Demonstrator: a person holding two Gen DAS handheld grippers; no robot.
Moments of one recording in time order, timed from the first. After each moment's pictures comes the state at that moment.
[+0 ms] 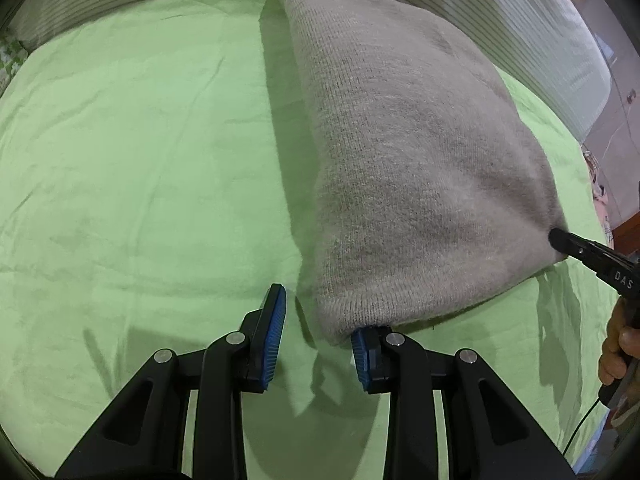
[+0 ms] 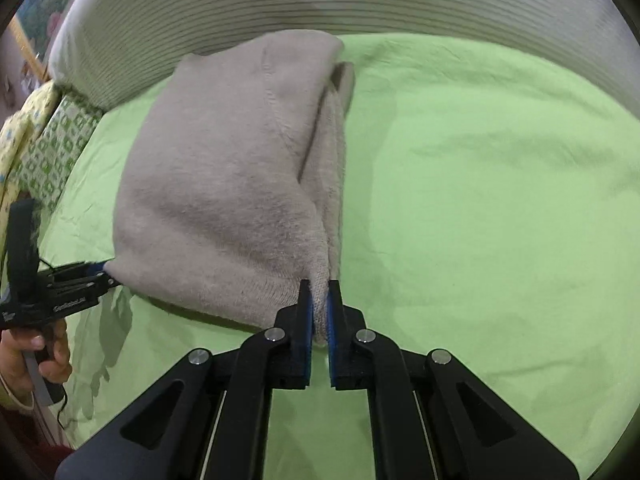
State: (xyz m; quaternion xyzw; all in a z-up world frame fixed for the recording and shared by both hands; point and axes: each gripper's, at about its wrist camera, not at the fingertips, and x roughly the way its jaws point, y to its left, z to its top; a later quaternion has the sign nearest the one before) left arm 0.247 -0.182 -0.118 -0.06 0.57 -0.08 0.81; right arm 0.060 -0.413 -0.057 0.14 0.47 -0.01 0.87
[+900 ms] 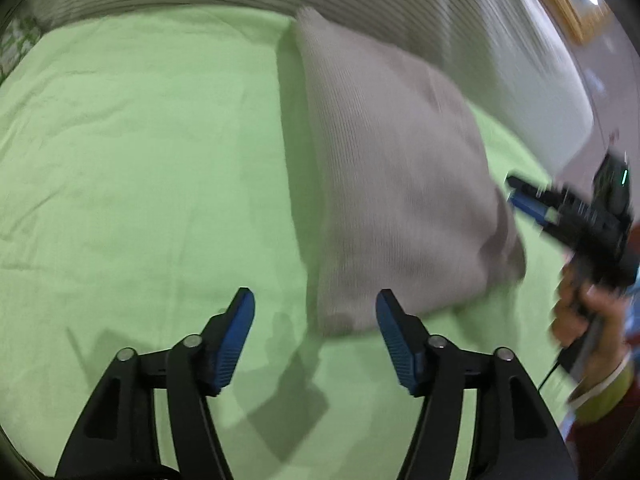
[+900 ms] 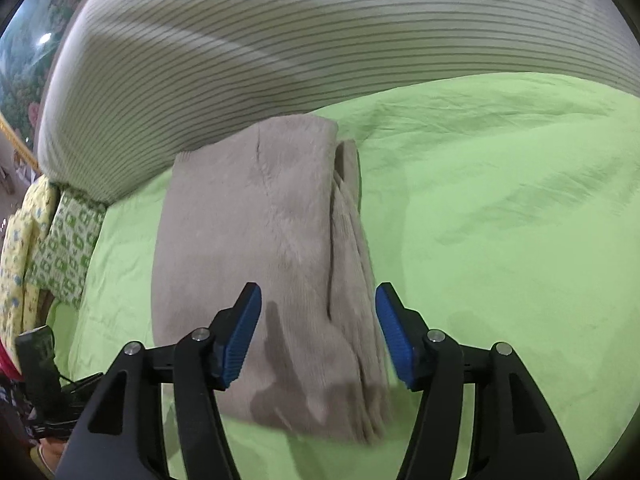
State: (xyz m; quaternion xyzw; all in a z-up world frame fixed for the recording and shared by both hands) left arm 0.265 -0.122 -0.068 -0.15 0.56 -0.10 0.81; right arm 0.121 -0.425 -0.017 0.24 0.40 -0.04 0.88
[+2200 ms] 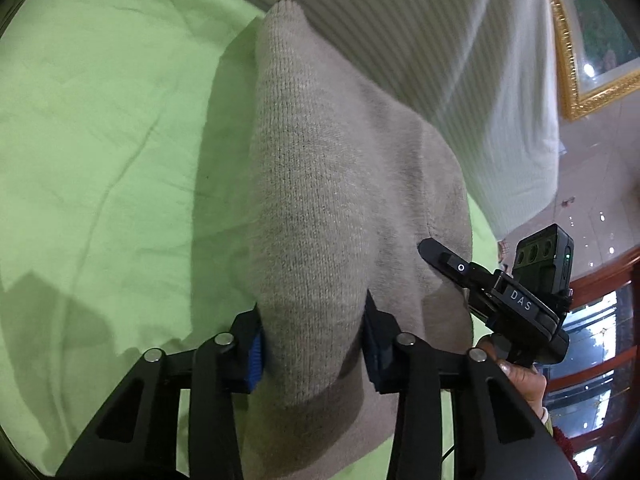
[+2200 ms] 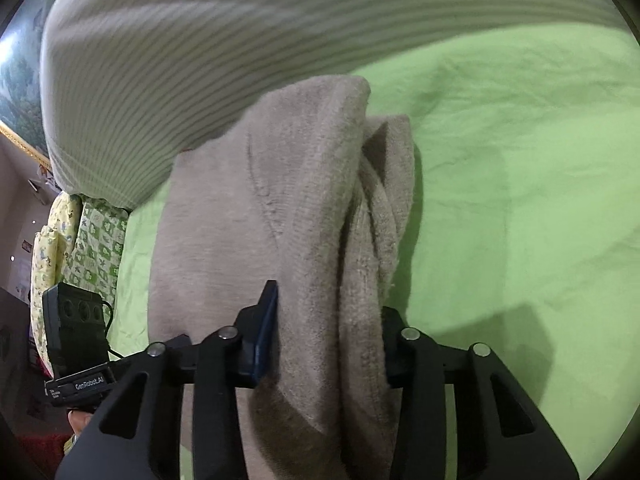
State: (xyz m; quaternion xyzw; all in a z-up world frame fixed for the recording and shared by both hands) left arm 0.350 -0.153 -0.102 -0.28 0.54 -0.18 0.78; right arm 0.171 -0.421 -0.045 0.29 0.41 0.06 0.86
